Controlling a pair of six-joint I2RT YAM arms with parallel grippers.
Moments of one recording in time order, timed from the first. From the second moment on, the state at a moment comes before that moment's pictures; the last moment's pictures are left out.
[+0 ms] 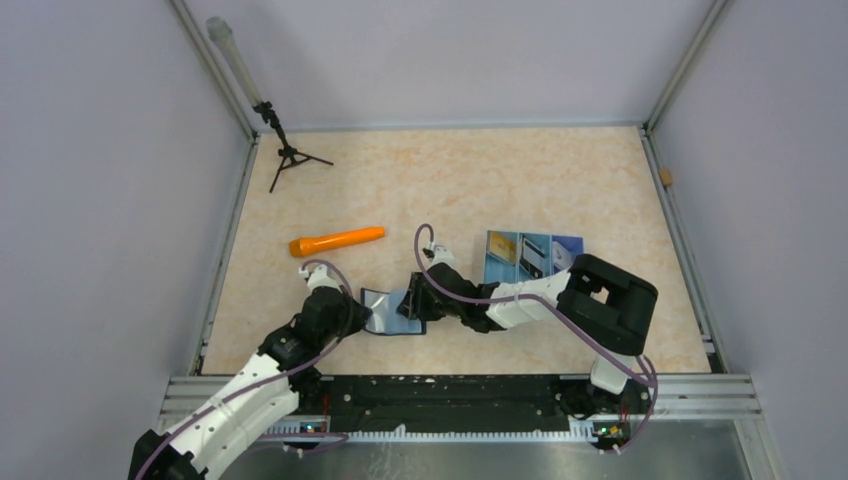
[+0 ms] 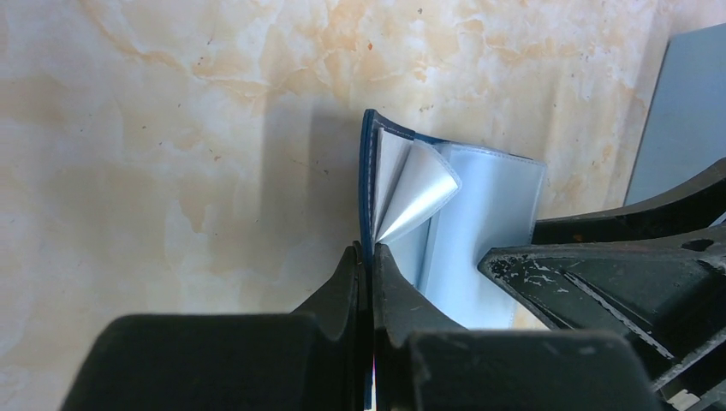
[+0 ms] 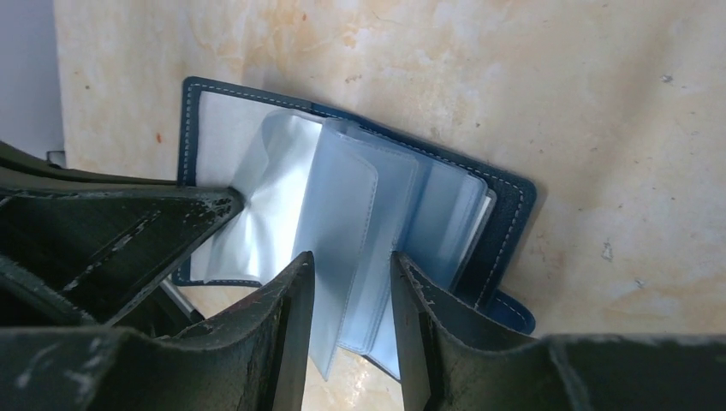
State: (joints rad) left arm -0.57 0.53 0.18 -0.33 -0.14 -0.89; right arm 1.11 1.78 0.83 0.29 0.11 0.96
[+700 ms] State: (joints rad) left arm -0.57 0.55 0.18 -0.31 -0.13 -0.89; right arm 1.11 1.84 0.83 0.49 -0.04 0.90
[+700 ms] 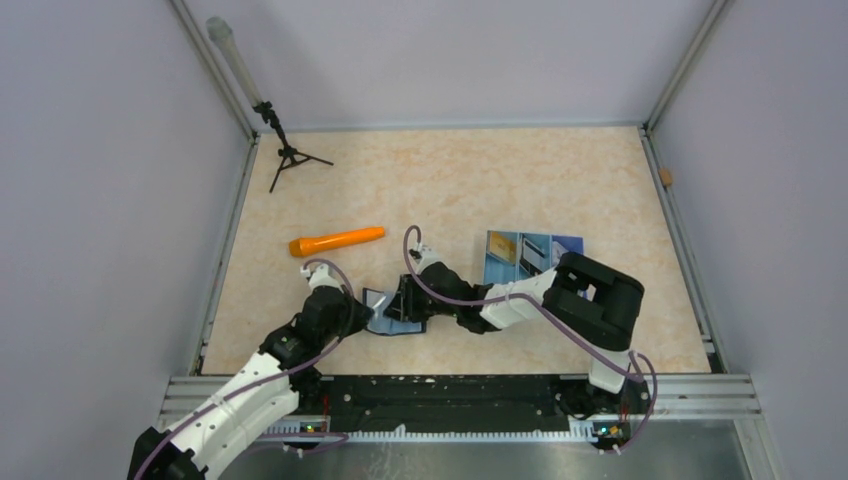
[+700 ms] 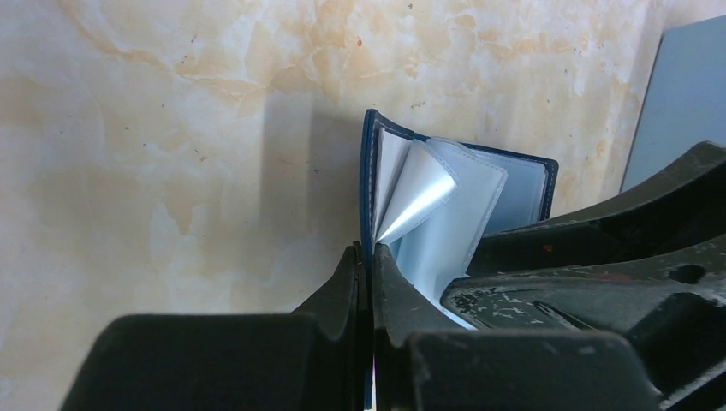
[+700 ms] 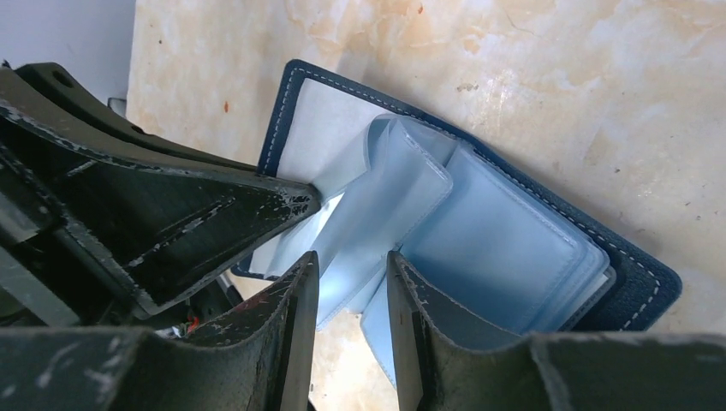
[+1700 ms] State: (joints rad) left arm -0.57 0.53 0.28 -0.46 -0.16 -0.84; right arm 1.11 1.89 0.90 0.51 0.03 0.89
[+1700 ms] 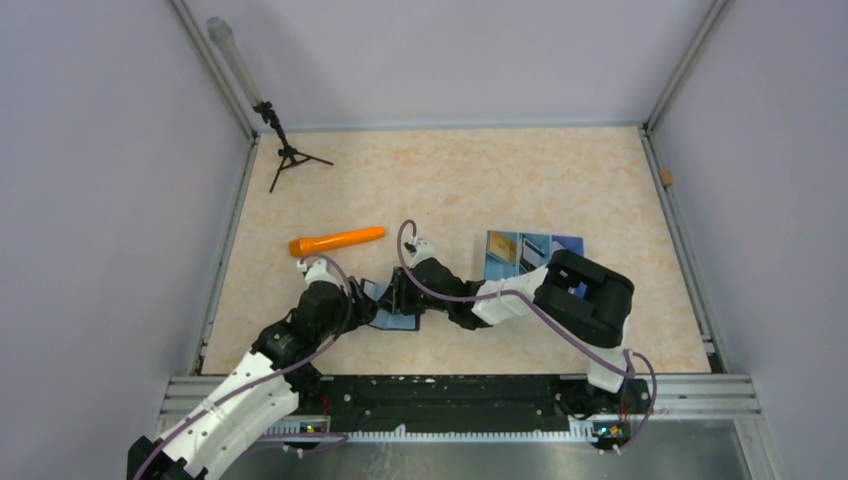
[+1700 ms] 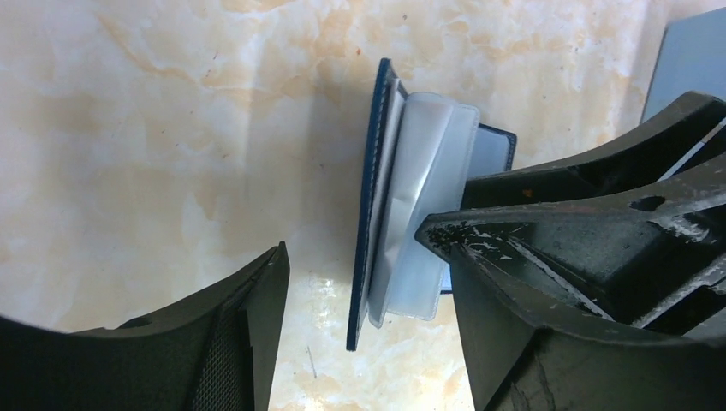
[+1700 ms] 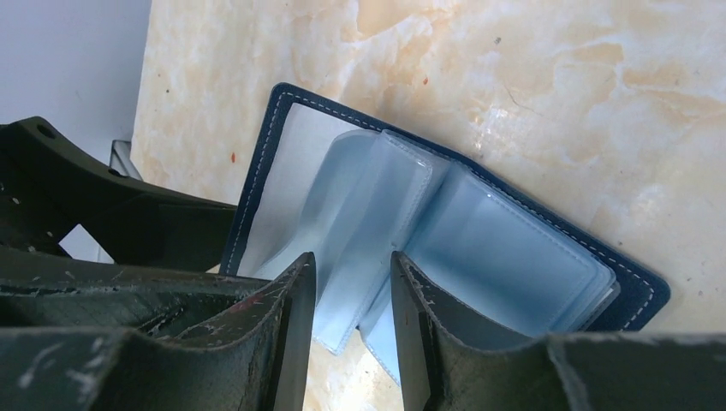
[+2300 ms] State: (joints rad) left arm -0.56 0.65 0.30 -0.37 -0.07 -0.73; right arm 1.10 1.91 0.94 0.42 0.03 0.92
